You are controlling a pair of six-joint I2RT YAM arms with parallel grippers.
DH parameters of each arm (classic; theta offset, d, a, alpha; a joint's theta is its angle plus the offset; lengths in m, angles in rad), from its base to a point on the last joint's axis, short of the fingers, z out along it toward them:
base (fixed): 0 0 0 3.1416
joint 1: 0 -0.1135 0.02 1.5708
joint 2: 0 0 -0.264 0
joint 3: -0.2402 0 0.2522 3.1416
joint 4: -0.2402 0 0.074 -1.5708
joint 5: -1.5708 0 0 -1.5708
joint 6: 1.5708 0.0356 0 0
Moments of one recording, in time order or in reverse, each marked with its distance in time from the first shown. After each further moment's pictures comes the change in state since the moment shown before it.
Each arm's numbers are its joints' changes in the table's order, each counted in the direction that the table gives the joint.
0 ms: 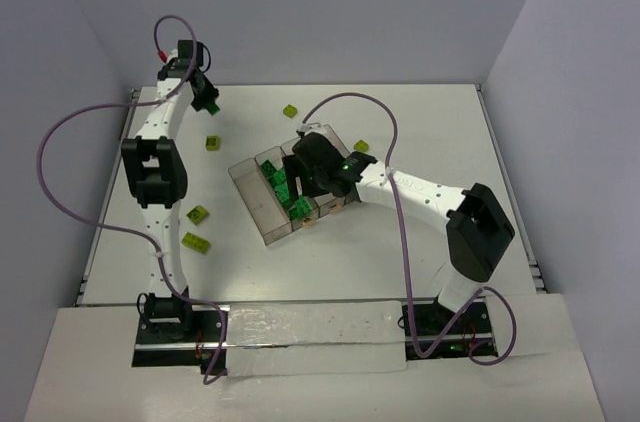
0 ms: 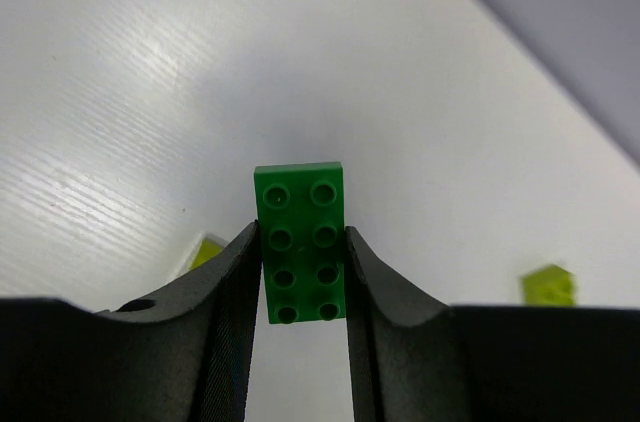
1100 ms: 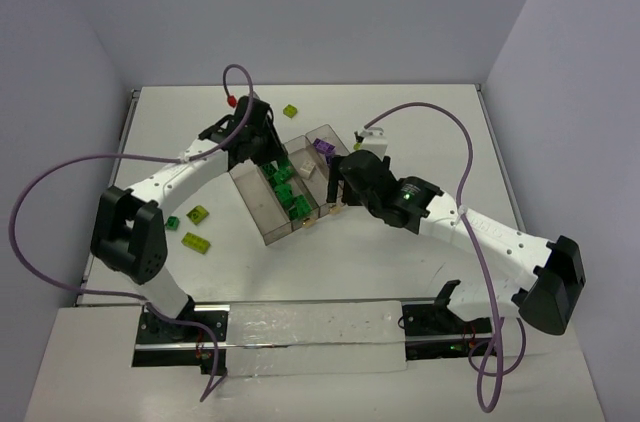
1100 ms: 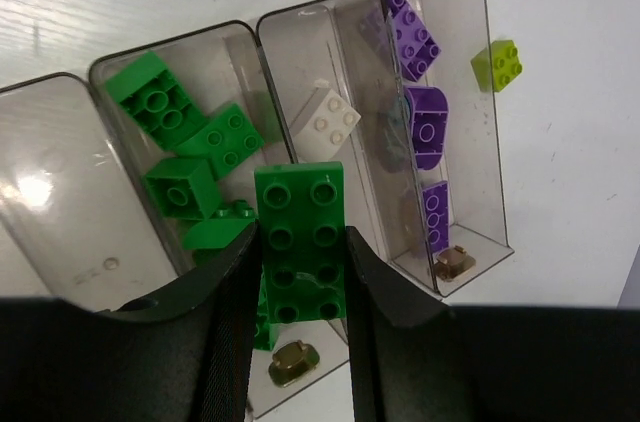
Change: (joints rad) left arm 0.441 -0.773 0.972 0.319 -0.146 -0.132; right arm -0.020 -0.462 0.262 -0.074 -0.263 0.163
